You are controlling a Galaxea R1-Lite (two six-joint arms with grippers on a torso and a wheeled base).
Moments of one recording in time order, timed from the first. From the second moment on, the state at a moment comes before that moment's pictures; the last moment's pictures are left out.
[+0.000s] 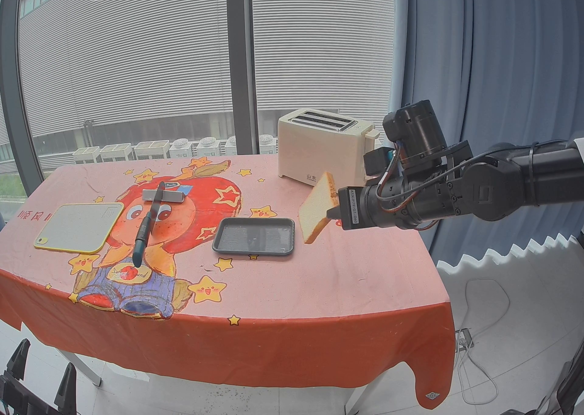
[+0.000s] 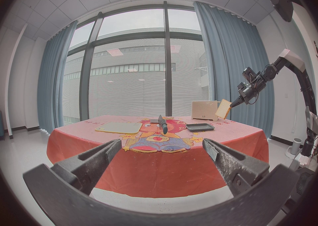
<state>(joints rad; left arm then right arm) 0.00 0.02 -0.02 0.00 0.00 0.00 0.60 1.99 -1.43 0.10 0.13 0.33</state>
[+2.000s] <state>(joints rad) 0.00 0.02 -0.02 0.00 0.01 0.00 0.49 1.89 -1.40 -0.03 0.13 0.10</state>
